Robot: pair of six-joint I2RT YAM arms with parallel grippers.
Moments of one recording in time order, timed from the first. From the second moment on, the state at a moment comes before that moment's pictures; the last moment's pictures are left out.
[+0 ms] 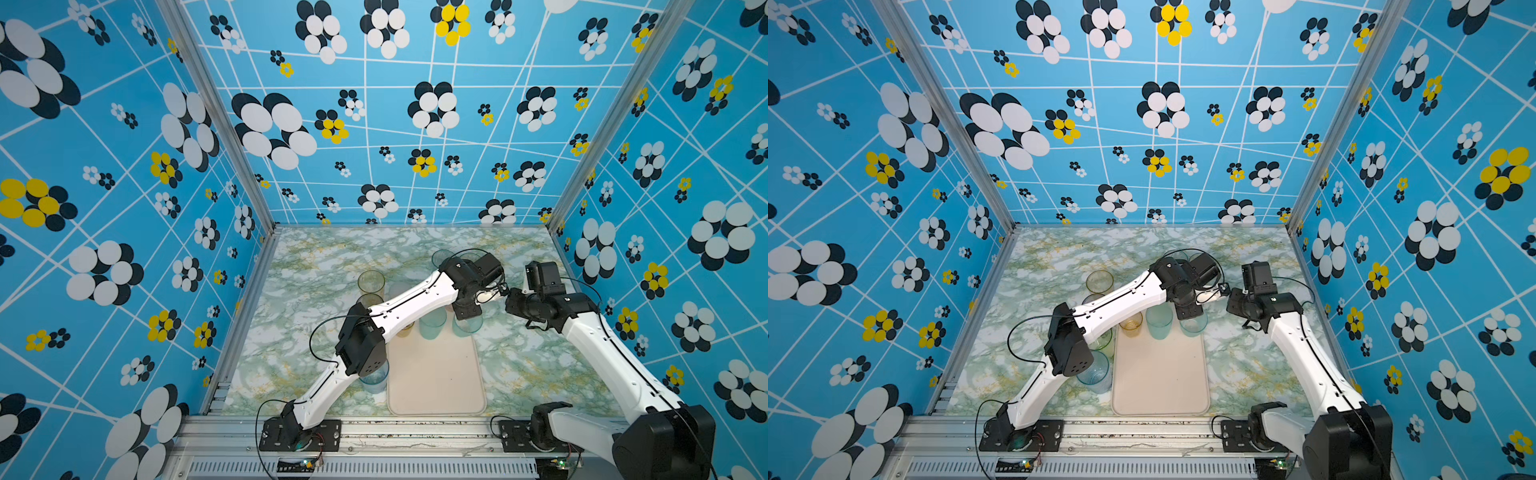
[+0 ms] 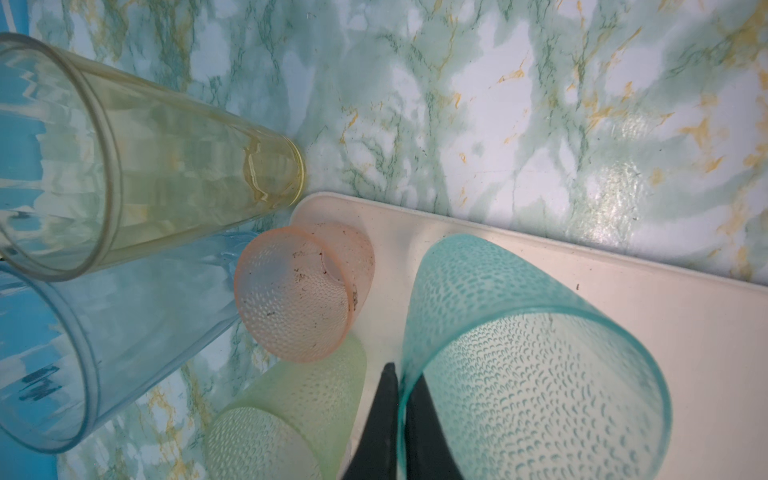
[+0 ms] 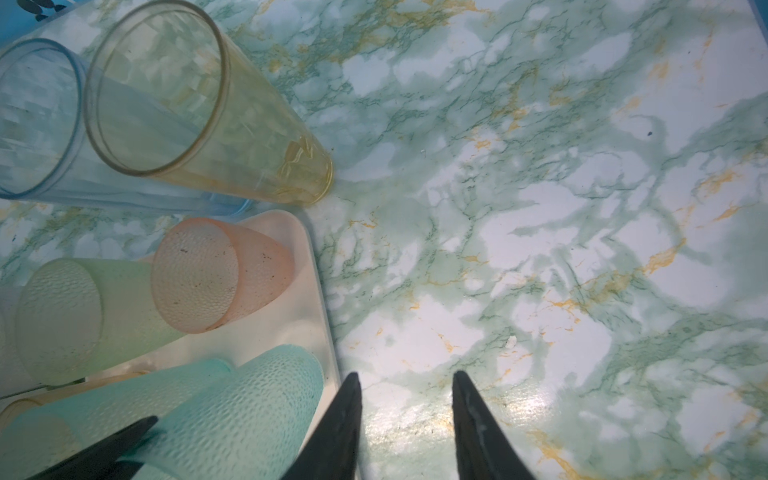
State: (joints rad) left arm -1.00 2.34 2.37 -1.22 -0.08 0.41; right arm 0.16 1.17 0.94 -0.74 0.07 0.40
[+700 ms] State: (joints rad) left arm -0.97 2.40 2.44 -1.28 -0.04 0.41; right arm 0.15 1.25 0.94 -0.69 0.03 0.40
